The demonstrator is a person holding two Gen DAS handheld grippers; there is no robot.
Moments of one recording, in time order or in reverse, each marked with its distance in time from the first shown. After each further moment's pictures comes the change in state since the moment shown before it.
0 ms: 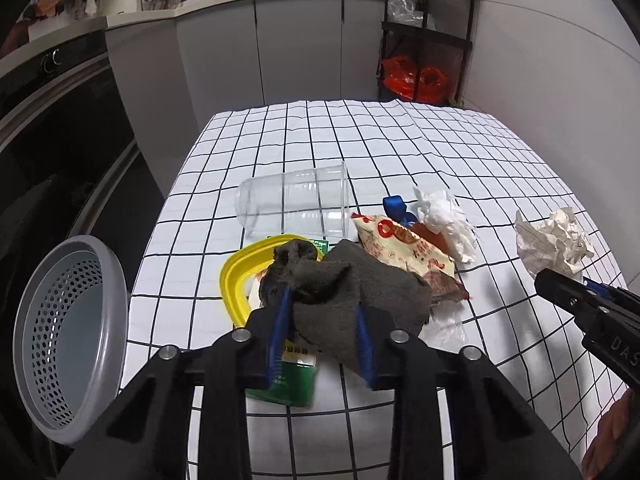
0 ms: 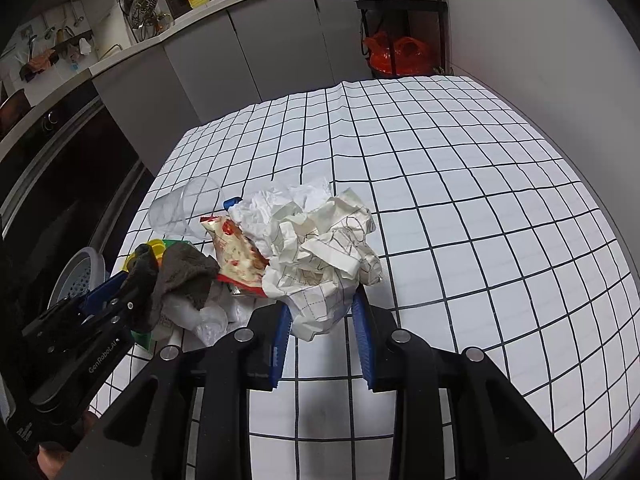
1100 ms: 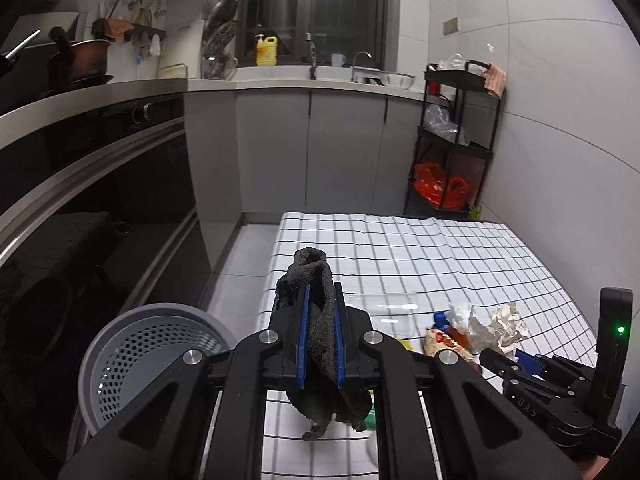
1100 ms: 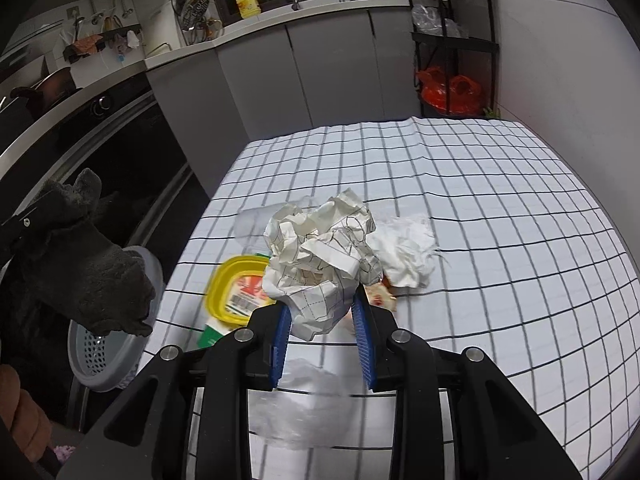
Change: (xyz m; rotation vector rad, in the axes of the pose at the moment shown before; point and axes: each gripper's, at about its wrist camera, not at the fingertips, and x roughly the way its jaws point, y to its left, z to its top) left arm -0.131 0.108 0.033 -0.121 -0.302 0.049; right arm -0.017 0.089 0.001 -0.104 -0.088 0.095
